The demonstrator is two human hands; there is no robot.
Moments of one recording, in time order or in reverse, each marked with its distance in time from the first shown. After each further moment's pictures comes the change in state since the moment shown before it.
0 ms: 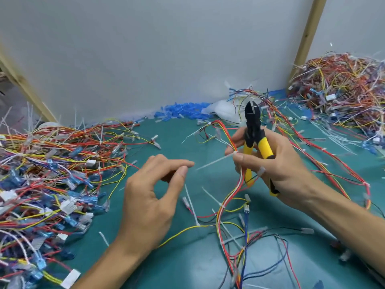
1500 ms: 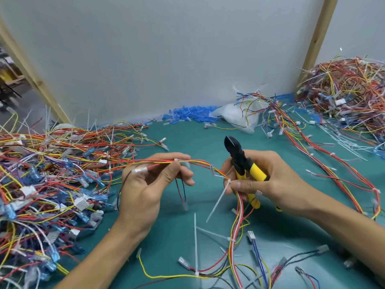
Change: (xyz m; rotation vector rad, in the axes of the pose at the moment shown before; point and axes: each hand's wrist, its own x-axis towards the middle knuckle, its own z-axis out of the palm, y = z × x) left_hand 0.010 -0.014 -0.005 -0.634 0.034 -0.208; right_hand -0.006 0.000 0.006 -0.117 -0.281 0.100
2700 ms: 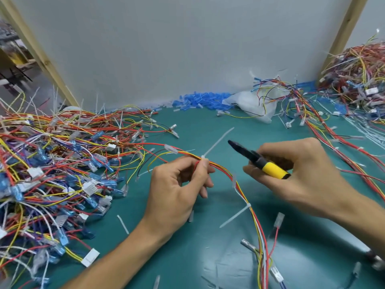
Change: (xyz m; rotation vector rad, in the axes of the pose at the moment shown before) left_hand -0.015 -0.019 0.013 0.276 0.005 -0.061; right_hand -0.005 -0.004 0.000 -0.767 0.203 -0.243
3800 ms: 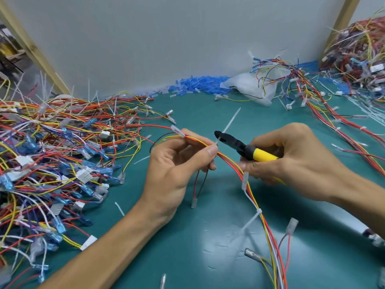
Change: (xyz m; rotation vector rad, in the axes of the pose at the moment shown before) left_hand 0.003 0.006 0.004 -0.423 -0.096 -0.079; right_hand 0.000 -0.018 0.000 0.265 -0.215 0.331
